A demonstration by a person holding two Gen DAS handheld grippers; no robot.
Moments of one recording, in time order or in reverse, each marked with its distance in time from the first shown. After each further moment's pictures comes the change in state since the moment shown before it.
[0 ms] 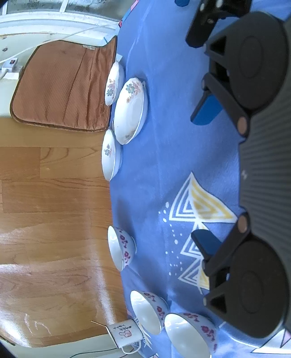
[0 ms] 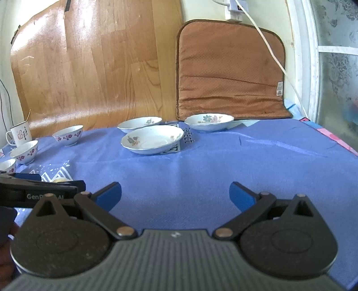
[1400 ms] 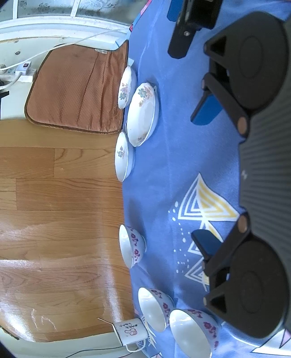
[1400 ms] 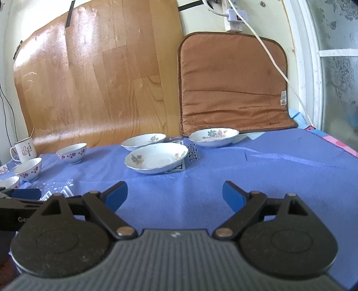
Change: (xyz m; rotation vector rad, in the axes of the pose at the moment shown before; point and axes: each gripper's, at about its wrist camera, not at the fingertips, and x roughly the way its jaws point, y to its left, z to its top) left arm -0.011 0.007 -0.006 -0.009 -0.077 -0.021; right arm 0.007 -0.002 0.007 0.033 -0.077 0.034
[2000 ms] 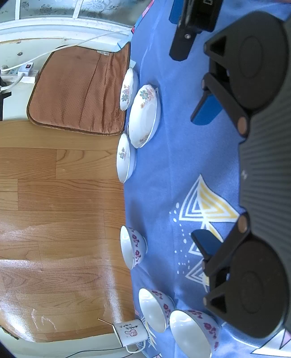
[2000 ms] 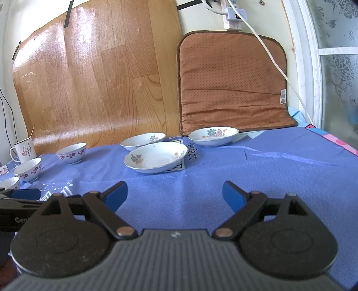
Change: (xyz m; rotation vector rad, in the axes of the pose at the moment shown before) left arm -0.001 0.001 0.000 -0.004 -0.007 -0.011; right arm 0.000 -0.001 -0.001 0.005 0.003 0.000
